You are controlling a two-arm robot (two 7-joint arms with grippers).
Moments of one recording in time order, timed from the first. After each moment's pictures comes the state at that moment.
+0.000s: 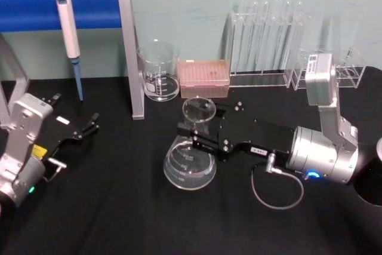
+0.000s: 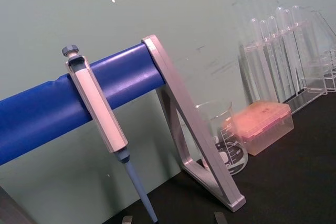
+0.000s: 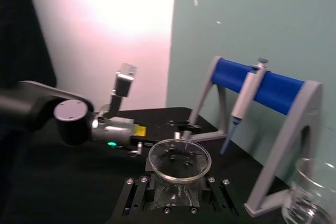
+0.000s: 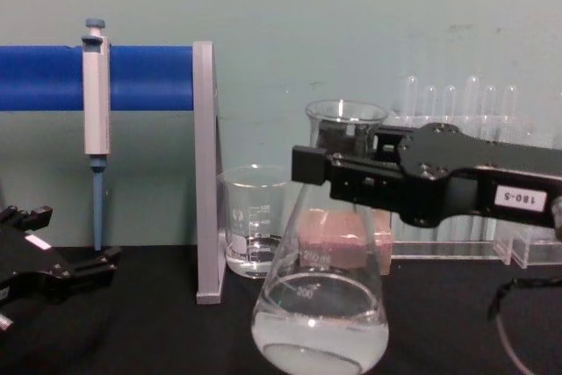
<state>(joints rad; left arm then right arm) -0.20 0.60 0.45 -1.41 -0.25 -0.12 0.03 0.30 0.53 -0.50 -1.63 0.55 -0.03 0.74</state>
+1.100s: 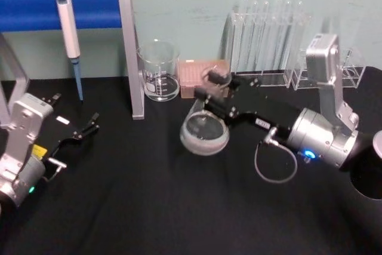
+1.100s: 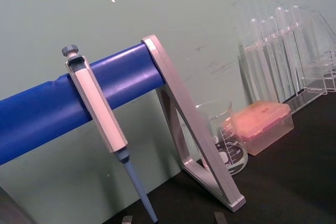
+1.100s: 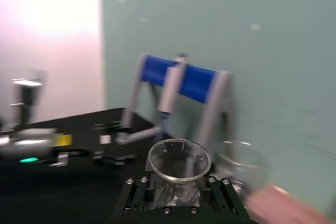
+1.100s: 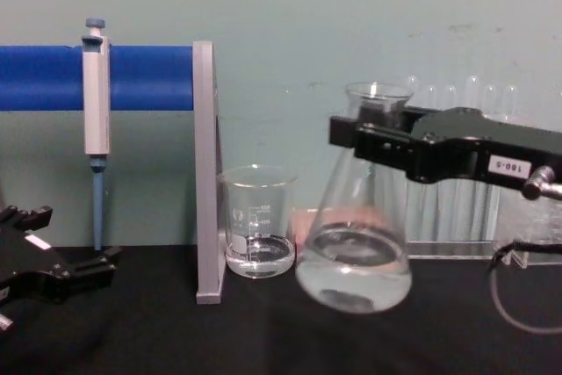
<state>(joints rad) -0.20 0.60 0.45 -1.41 -0.25 -0.12 0.03 0.33 0.50 -0.49 -1.58 0.53 -0.02 0.50</state>
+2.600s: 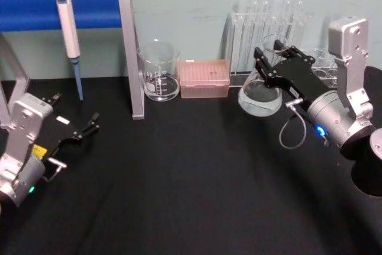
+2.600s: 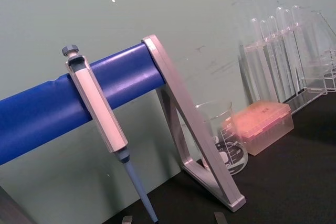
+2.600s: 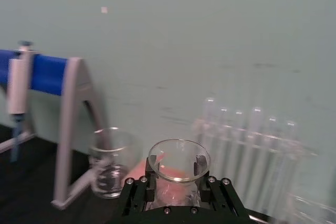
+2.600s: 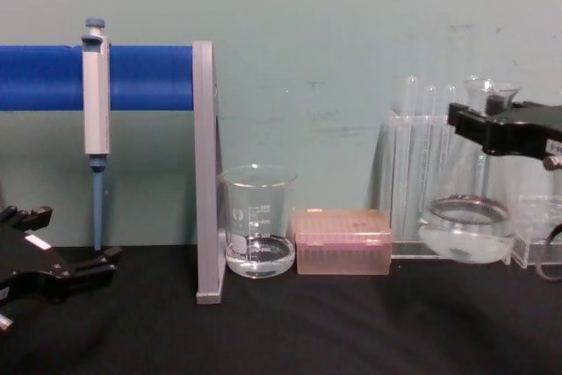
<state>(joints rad) -0.20 0.60 0.45 -1.41 -0.25 -0.12 0.03 0.28 0.34 -0.30 -1.53 0.32 0.05 0.14</state>
